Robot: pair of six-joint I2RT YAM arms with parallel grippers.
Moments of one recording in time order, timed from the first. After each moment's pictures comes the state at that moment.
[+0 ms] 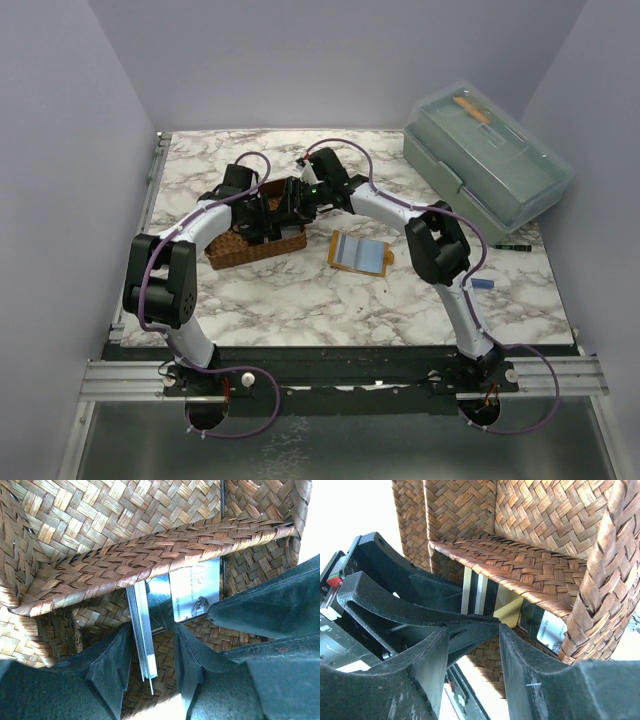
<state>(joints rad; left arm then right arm) -0.21 1.69 1.12 -0.47 0.21 -0.41 0.68 2.33 1.87 -0.24 -0.61 0.79</state>
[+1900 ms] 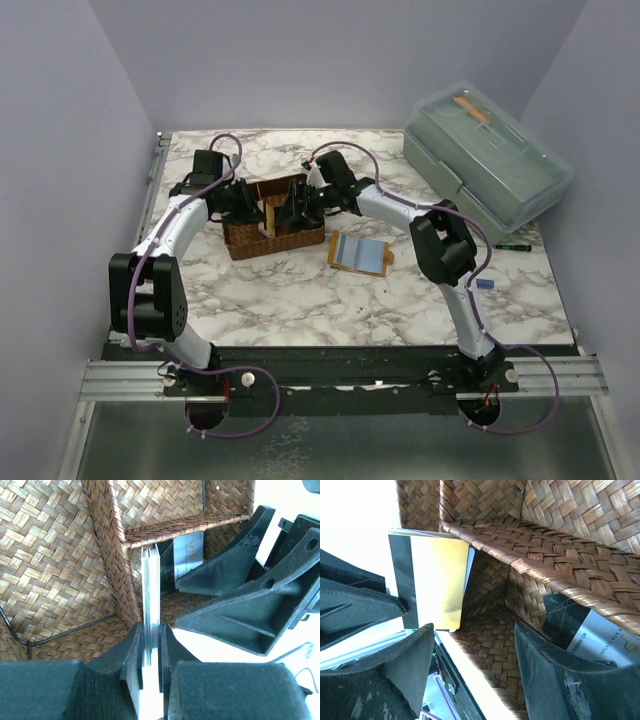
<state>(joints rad) -0.08 1.59 1.20 -0.56 0.42 -0.42 0.65 2.29 1.78 -0.22 -0.67 0.73</state>
